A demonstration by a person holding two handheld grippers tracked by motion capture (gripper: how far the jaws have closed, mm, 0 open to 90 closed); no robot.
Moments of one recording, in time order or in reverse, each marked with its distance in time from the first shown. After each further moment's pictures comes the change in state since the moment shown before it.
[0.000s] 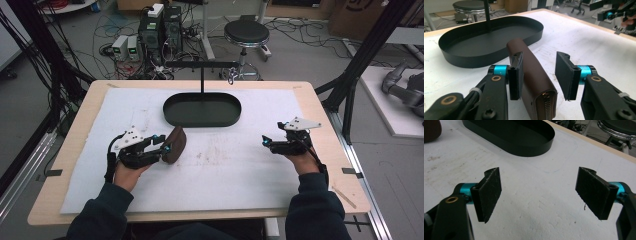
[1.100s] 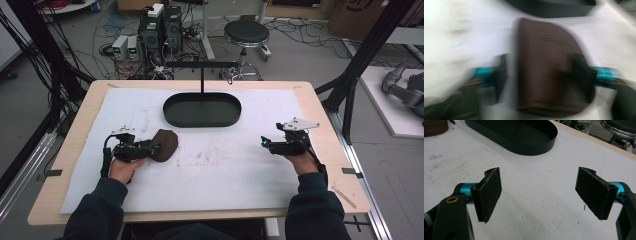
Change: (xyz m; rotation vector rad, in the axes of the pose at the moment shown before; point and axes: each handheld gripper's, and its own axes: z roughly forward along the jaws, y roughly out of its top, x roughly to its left) left arm 0.061 -0.036 0.011 0.218 0.125 -0.358; right arm 0.001 -0.001 0.003 0.008 0.017 0.000
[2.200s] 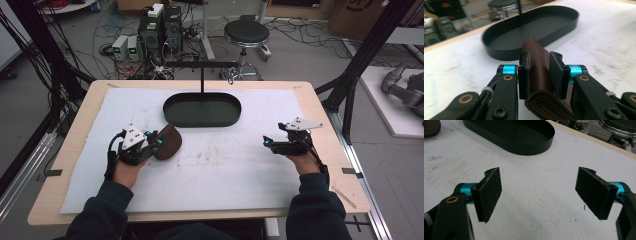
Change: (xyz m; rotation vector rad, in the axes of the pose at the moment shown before) left arm -0.060 0.013 -0.023 -0.209 0.190 0.475; right arm -0.004 -0.003 -0.003 -0.006 -0.003 0.022
